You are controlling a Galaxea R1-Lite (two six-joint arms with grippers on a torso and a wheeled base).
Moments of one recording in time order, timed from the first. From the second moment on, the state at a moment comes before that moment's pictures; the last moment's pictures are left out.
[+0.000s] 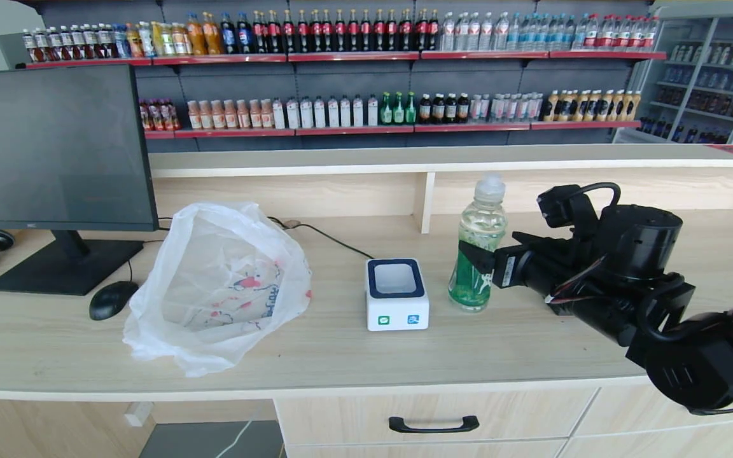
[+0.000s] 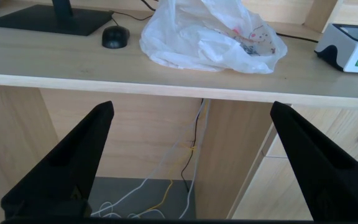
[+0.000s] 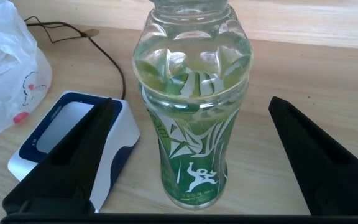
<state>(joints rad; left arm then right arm) 0.00 0.00 0.00 0.00 0.00 -0.01 0.40 1.85 -0.73 -1.03 -0.07 0.04</state>
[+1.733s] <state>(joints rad) 0.00 0.00 0.00 0.00 0.00 -0.01 0.40 1.98 -0.85 -1.05 -0.14 0.06</state>
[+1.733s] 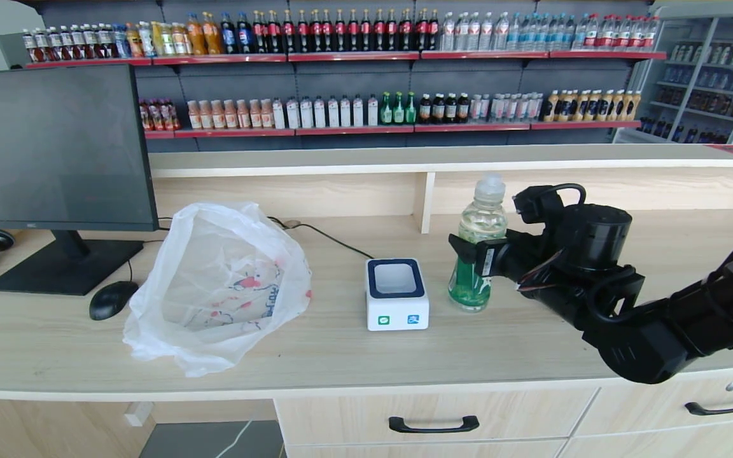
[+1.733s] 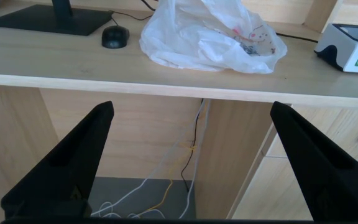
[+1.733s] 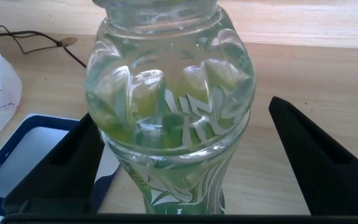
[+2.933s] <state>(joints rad) 0.00 0.00 0.00 0.00 0.00 -0.01 0.43 2.03 -0.88 -1.05 -0.19 0.09</state>
